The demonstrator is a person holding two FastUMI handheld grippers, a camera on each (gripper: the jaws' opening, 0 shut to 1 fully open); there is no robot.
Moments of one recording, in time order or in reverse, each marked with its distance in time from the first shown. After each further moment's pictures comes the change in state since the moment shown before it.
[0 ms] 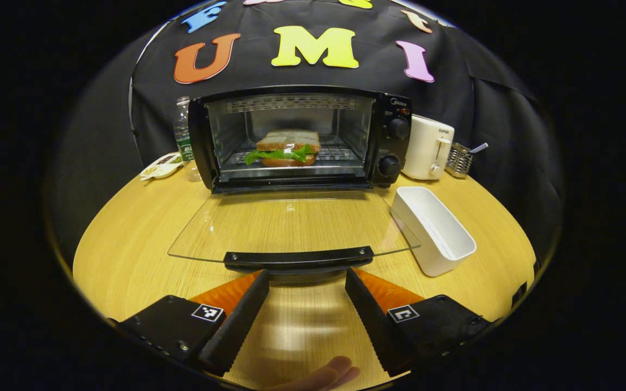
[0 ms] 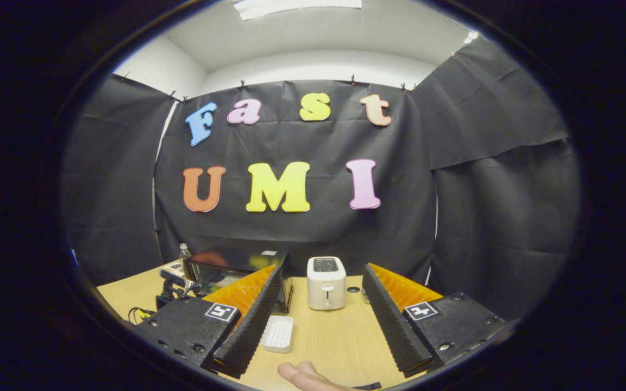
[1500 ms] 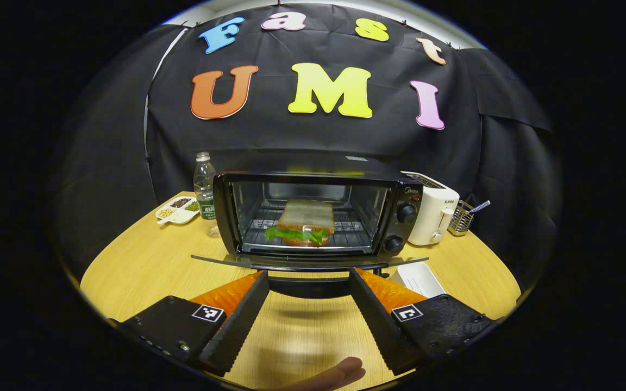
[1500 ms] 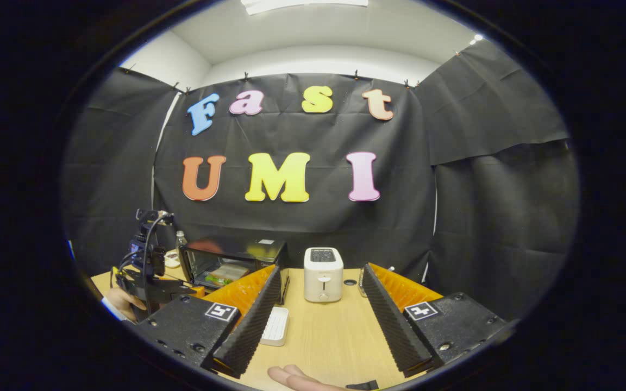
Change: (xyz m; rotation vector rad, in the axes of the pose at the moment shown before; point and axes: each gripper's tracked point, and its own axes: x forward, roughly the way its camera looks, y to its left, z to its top) left arm -0.031 0.023 0.116 -0.074 -0.244 0.010; right arm -0.001 -0.005 -0.022 -0.023 0.027 -0.015
